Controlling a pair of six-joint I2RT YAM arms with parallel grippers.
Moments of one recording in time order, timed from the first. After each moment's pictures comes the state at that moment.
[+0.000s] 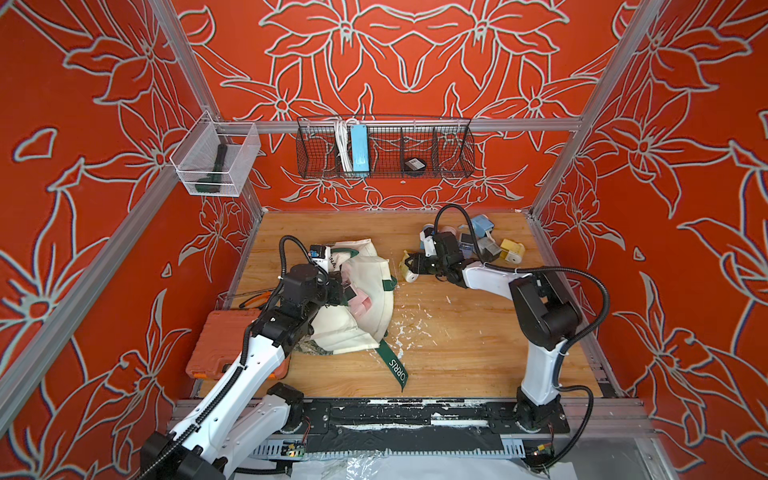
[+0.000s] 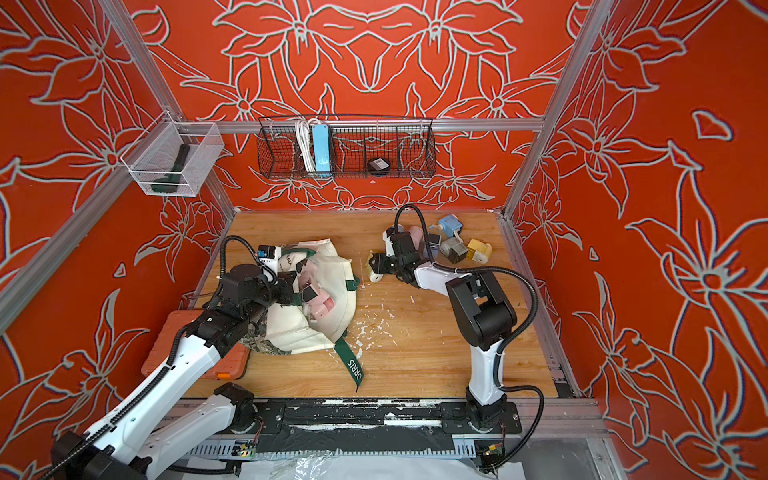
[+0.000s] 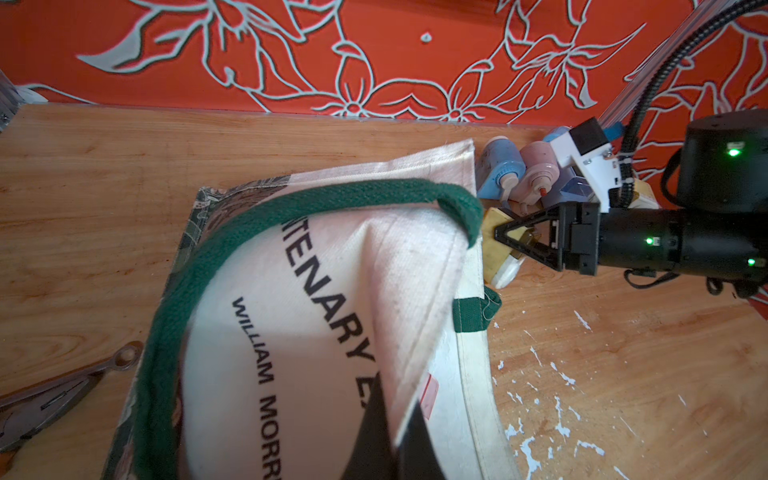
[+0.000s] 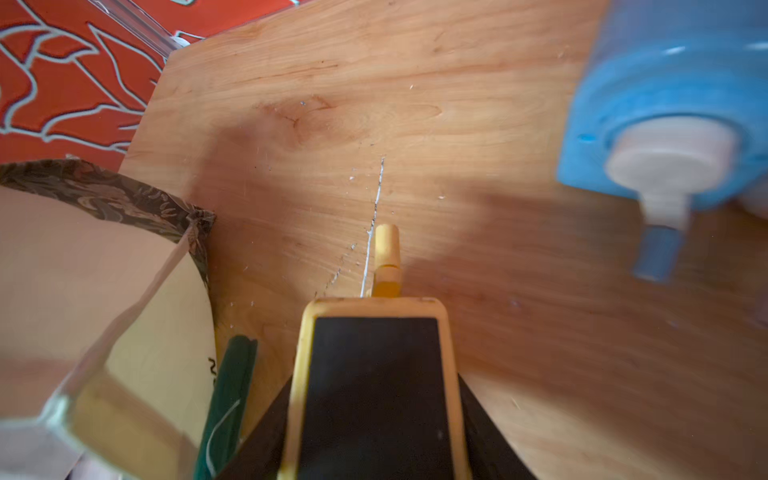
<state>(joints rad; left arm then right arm) -0.31 0.89 0.72 -0.29 -0.01 -0.24 0.45 1.96 1.21 0.08 -0.27 0.47</state>
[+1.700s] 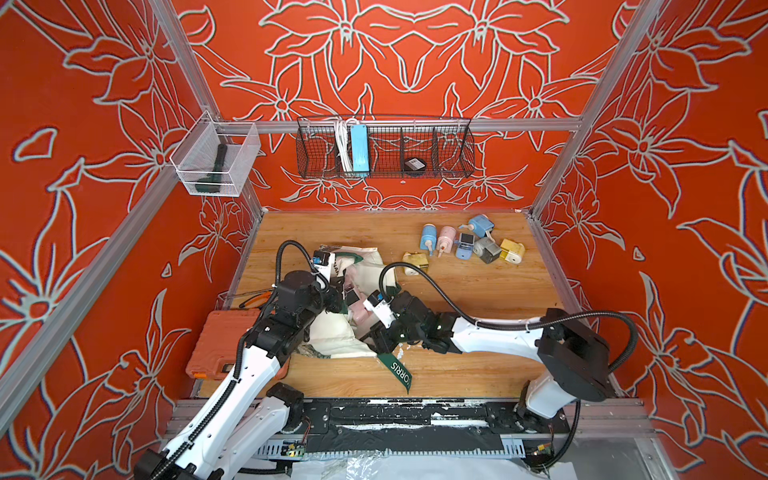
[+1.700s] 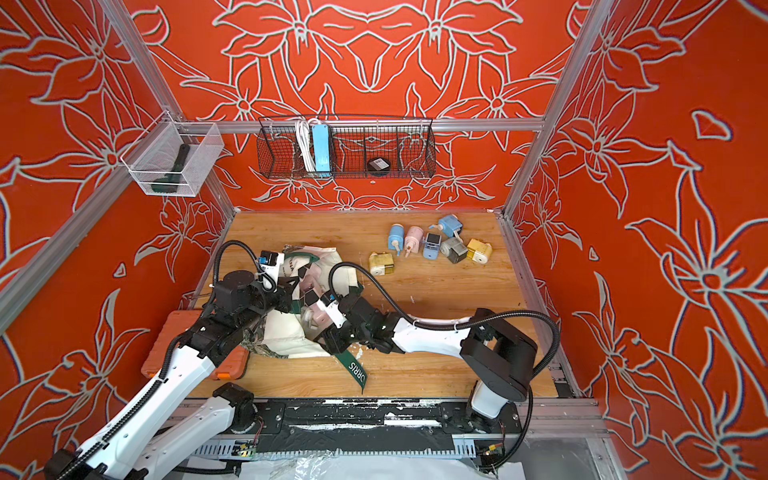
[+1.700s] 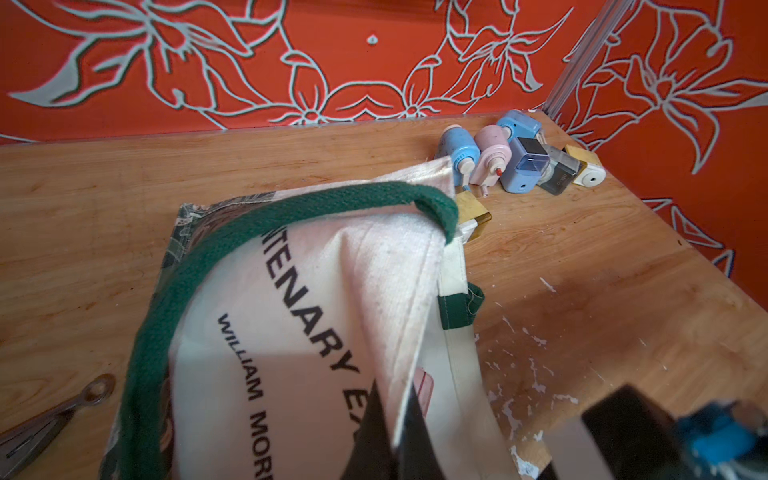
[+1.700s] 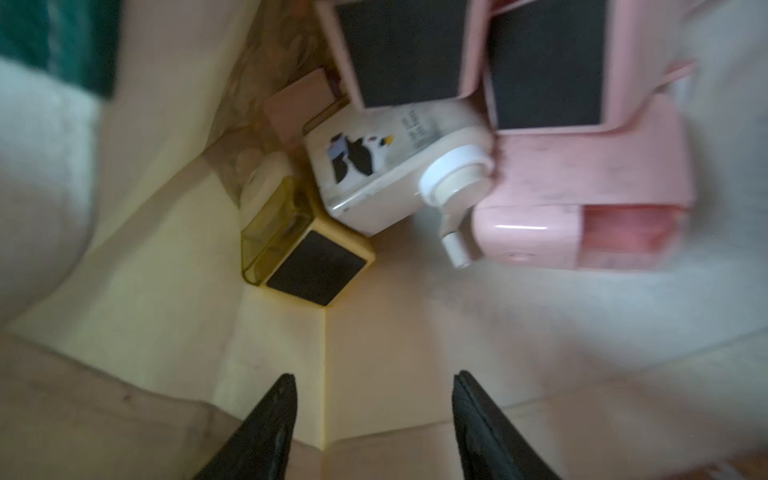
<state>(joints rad) -0.31 0.81 0.67 -0.28 0.13 -0.13 1.08 1.66 0.92 0.10 -0.27 0.42</state>
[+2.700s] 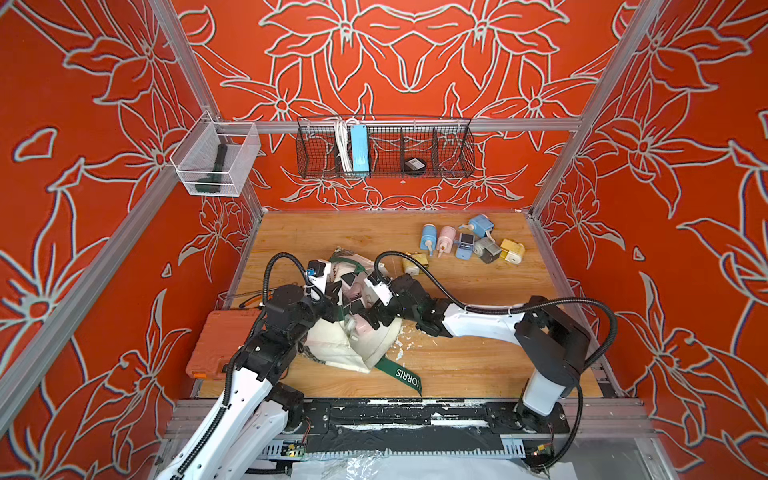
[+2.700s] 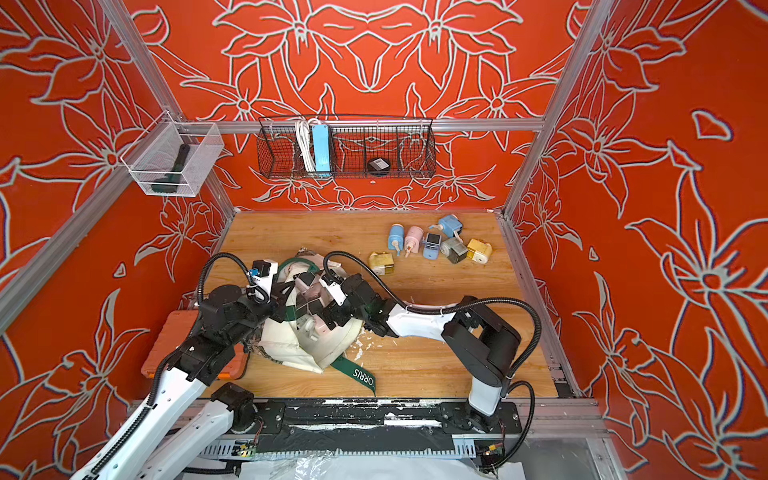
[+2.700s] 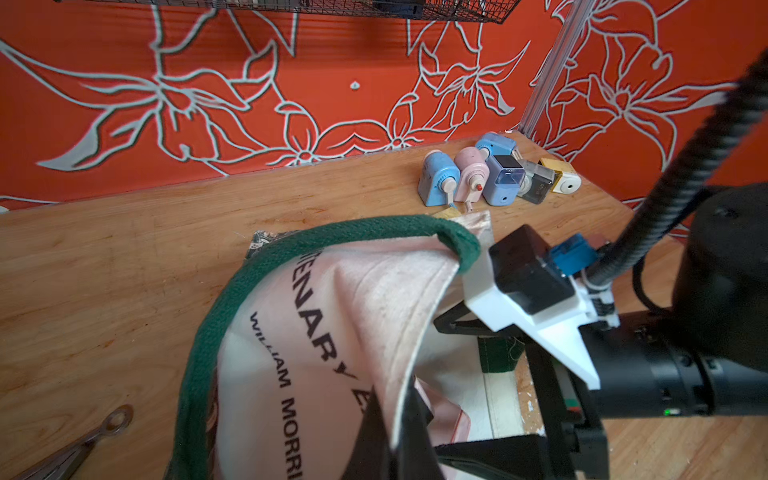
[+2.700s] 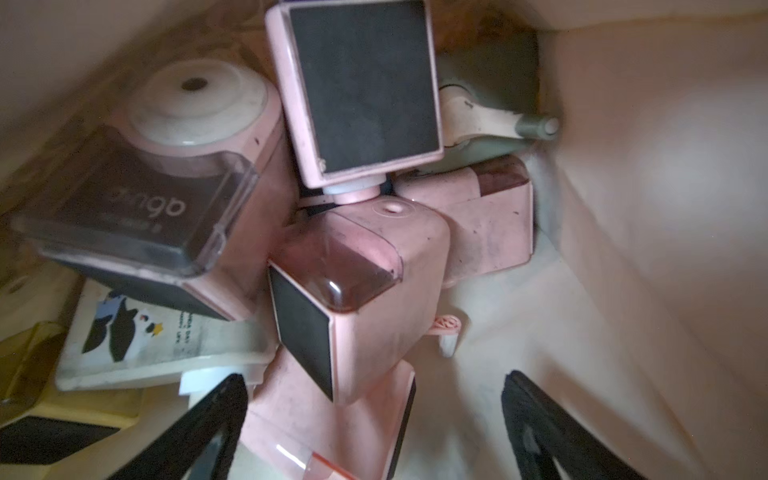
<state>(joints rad) -0.31 0.63 0.60 -0.27 0.13 -0.07 0.93 1.78 1.01 0.25 -0.07 0.10</state>
